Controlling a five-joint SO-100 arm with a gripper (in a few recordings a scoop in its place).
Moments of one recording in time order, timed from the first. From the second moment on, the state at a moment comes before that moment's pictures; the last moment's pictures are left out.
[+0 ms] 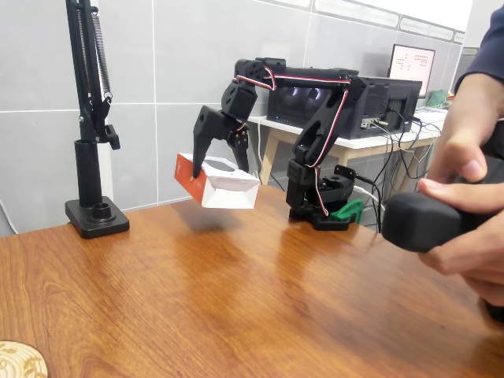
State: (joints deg) arm 22.4 120.1 111.5 69.9 14.3
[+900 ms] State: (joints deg) arm 21.9 134.2 117.7 61.5 12.2
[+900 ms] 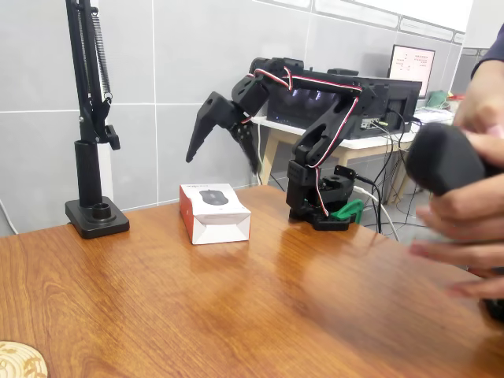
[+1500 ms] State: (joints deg) arm 18.9 166.3 137.2 13.0 37.2
